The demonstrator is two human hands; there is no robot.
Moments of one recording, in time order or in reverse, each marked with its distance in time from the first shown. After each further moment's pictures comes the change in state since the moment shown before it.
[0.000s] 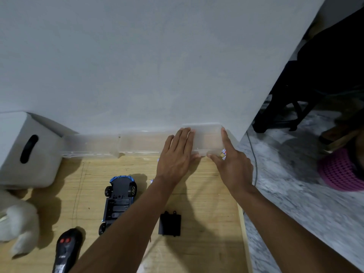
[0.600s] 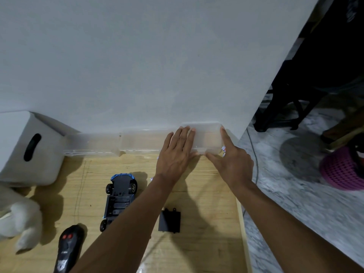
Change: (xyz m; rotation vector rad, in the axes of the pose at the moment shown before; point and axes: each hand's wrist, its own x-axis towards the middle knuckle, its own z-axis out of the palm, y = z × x) left_hand -0.001 -0.002 0.001 0.020 -0.025 -0.002; right_hand 0.002 0.001 -0.003 -0.049 0.039 -0.030
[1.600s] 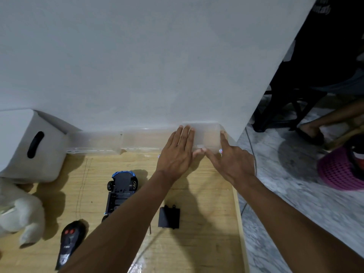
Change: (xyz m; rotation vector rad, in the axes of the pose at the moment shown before) left_hand 0.002 0.003 -0.007 -0.052 -0.080 0.039; right_hand 0.003 0.000 -0.012 -0.296 -0.097 -0.110
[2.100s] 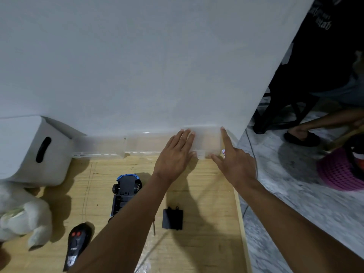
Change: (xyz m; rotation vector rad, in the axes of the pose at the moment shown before) left_hand -0.005 -0.016 -0.007 -0.207 -0.070 0.000; right_hand -0.006 0.001 -0.003 0.060 0.057 0.014
